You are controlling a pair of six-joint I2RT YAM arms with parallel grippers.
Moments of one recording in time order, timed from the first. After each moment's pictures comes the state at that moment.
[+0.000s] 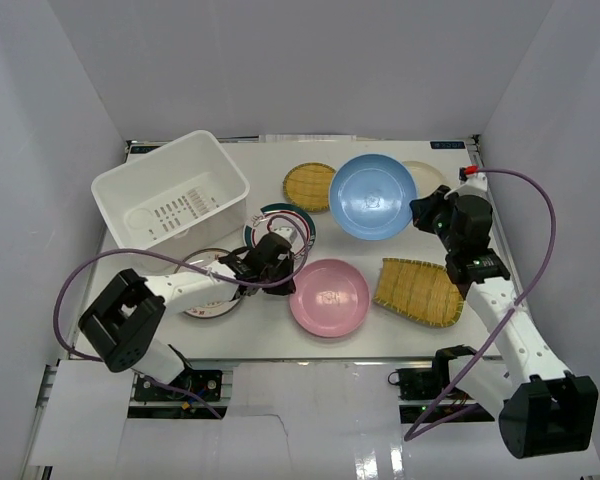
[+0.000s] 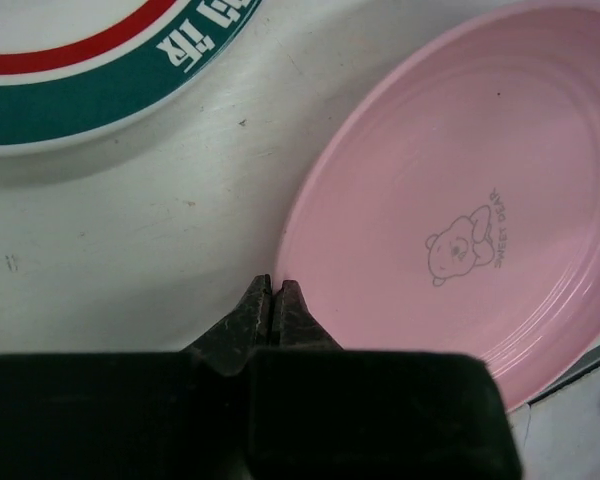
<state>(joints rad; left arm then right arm) -0.80 1.51 0.78 -0.16 -0.02 -0.59 0.17 0.99 0.71 0.02 -0.03 0.45</state>
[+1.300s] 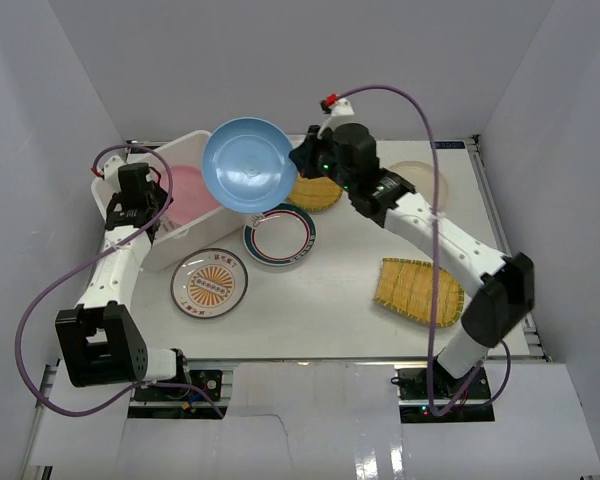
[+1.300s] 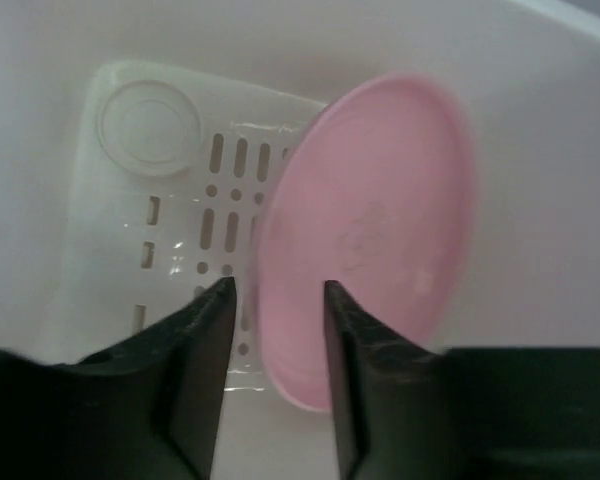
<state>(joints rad) 0.09 1.34 1.07 -0.30 -0.30 -0.60 0.71 1.56 1.50 -0.11 0.05 0.40</state>
